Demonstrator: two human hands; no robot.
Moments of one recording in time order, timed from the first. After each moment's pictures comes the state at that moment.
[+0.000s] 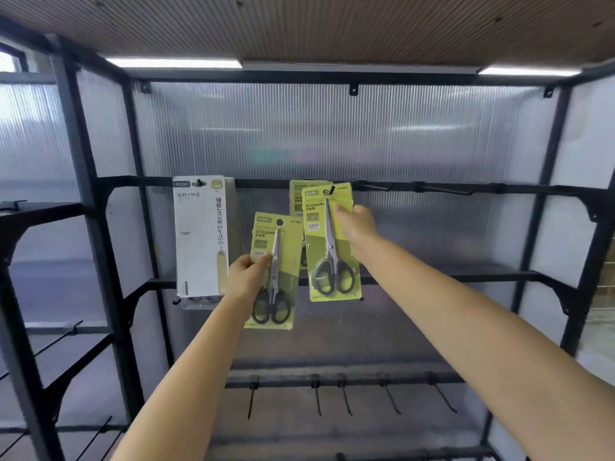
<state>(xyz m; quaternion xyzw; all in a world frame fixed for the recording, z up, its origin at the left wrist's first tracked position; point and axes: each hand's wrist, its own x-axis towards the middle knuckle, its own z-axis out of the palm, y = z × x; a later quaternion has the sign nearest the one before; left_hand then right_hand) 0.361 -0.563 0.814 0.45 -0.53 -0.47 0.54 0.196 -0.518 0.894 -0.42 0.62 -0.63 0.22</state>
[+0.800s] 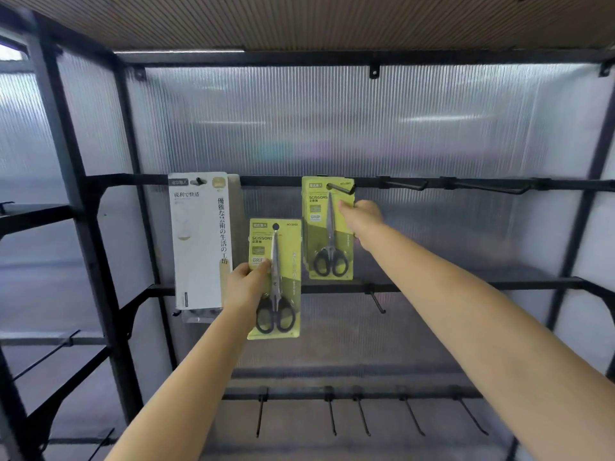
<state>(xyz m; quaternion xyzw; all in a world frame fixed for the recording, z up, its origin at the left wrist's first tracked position) 0.360 -0.608 0.806 0.49 -0.49 -0.47 0.55 0.175 -0.600 0.895 -0.44 0.69 -0.55 0.18</state>
